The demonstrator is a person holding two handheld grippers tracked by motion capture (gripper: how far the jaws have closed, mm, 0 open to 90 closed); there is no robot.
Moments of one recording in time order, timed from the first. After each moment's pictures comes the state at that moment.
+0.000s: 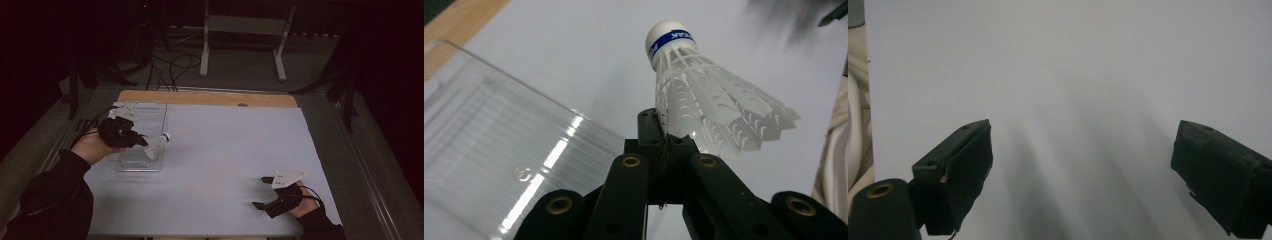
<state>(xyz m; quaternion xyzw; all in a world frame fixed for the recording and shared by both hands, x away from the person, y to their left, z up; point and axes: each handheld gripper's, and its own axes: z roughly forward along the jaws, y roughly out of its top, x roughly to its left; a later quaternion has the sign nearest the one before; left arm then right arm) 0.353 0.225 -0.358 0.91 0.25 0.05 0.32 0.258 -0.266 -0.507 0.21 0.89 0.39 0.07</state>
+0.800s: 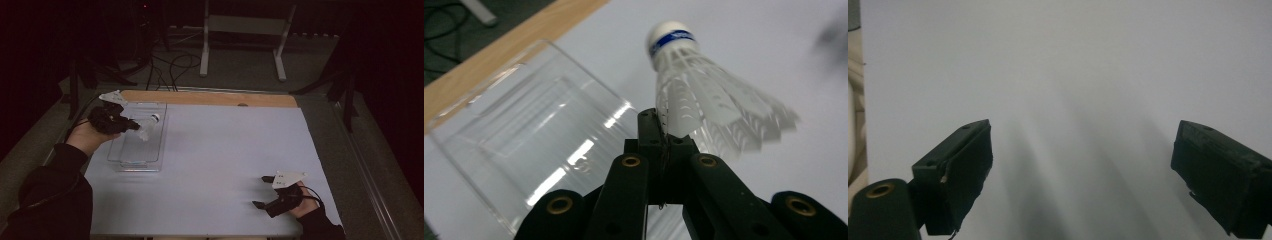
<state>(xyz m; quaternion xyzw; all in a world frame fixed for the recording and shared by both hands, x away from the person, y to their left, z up) 0.373 0.246 -0.349 0.87 0.35 0.11 0.32 0.258 -0.265 -0.507 0.21 0.89 0.40 0.08</state>
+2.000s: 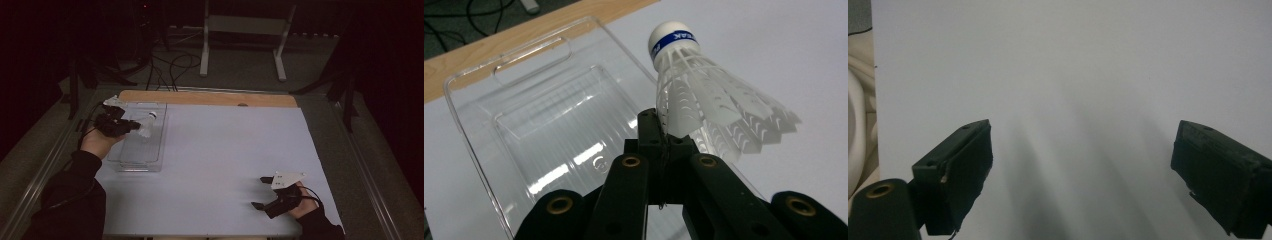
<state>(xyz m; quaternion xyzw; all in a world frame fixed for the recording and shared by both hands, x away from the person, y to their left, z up) 0.386 0.249 -0.396 0.83 0.43 0.13 0.34 0.256 -0.262 -0.506 0.21 0.89 0.40 0.08</state>
